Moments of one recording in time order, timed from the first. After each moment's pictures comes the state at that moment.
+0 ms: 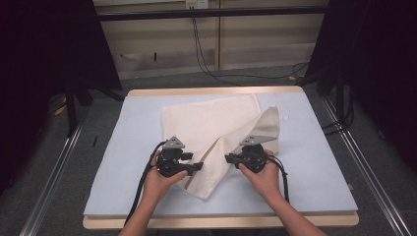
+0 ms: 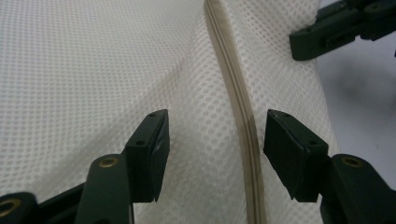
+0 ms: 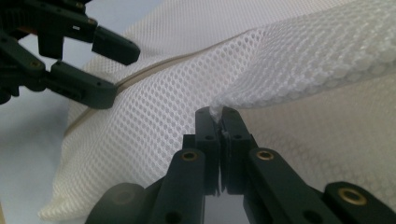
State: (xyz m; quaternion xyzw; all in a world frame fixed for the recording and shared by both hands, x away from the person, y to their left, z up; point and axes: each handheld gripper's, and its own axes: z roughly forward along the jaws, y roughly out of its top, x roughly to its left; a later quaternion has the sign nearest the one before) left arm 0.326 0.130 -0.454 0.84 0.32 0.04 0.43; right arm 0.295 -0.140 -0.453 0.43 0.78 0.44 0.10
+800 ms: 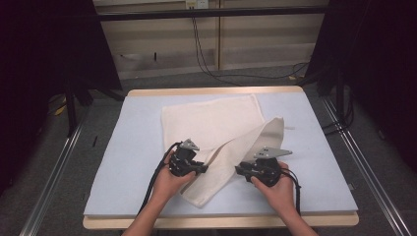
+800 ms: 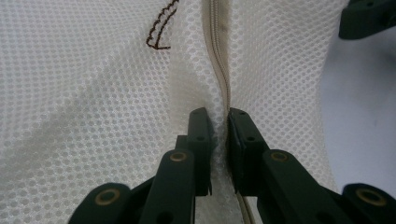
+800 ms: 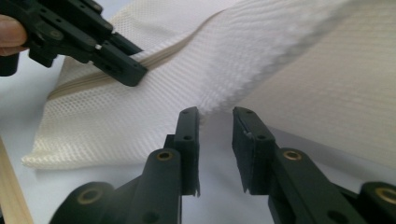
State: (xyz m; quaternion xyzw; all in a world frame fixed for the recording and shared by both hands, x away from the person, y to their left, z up) left arm 0.330 0.105 -0.459 0.88 0.29 -0.01 0.36; right arm 0.260 -0.172 -0.460 0.44 0.77 0.44 0.12
